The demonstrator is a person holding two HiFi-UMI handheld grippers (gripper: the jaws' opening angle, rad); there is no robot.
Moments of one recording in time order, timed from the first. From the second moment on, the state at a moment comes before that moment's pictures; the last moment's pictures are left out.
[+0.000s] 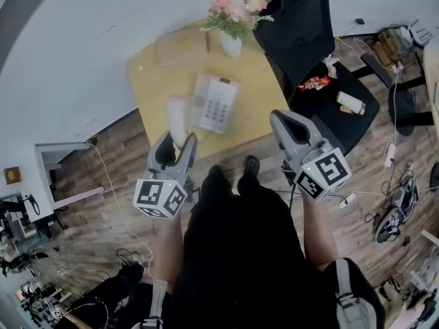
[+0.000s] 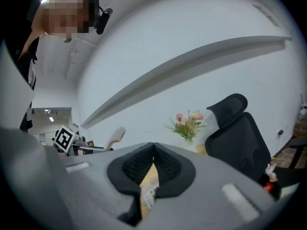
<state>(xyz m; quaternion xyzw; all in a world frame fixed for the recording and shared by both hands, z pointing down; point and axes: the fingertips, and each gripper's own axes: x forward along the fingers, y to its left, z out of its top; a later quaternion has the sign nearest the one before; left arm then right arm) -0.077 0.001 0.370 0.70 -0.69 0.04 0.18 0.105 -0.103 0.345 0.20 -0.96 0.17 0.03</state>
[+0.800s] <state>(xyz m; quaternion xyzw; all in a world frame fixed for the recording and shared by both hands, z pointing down) -0.145 -0.048 0.404 0.73 -0.64 0.06 0.24 0.041 -0.108 0.335 0.24 -0.95 0.16 0.05</state>
